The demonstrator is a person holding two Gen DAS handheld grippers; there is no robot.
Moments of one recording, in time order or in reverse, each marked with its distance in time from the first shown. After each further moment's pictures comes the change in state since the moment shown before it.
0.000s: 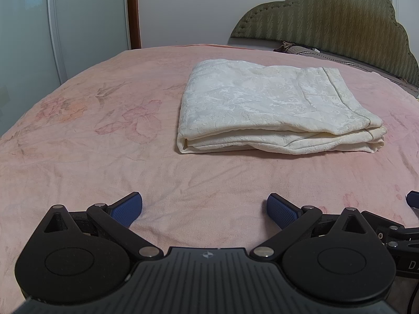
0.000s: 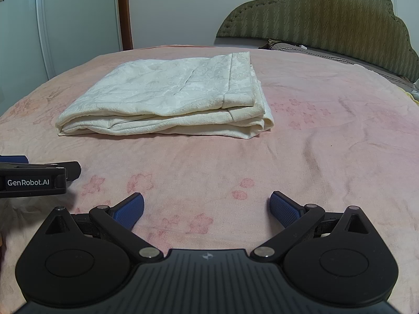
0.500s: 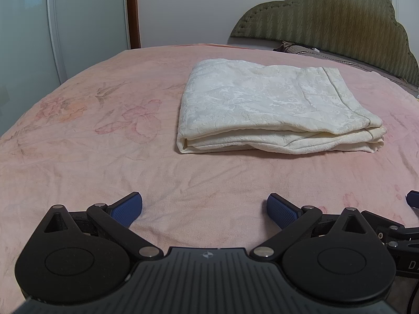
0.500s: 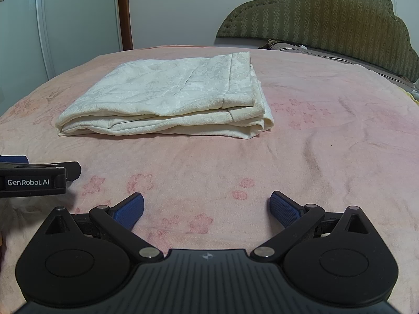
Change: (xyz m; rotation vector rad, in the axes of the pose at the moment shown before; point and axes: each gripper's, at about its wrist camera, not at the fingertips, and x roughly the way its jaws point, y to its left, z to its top) left arm 0.000 -0.001 0.000 0.004 0.000 0.000; right arm 0.000 0.000 0.000 0.000 0.000 0.000
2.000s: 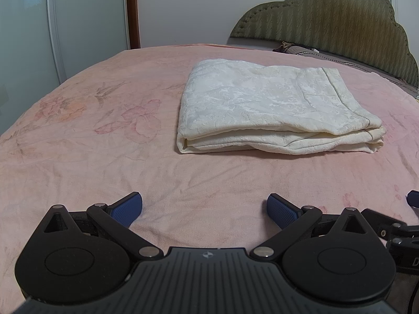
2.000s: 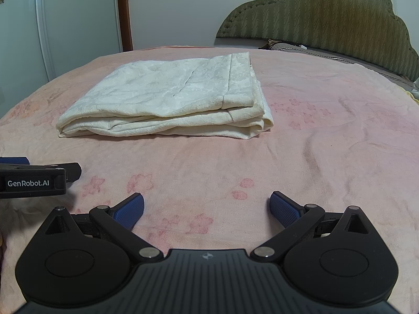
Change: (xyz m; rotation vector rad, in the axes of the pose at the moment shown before) left arm 0.000 -0.001 0.000 -0.002 0.000 -0.003; right arm -0.002 -0.002 0.000 0.018 -0.016 0.002
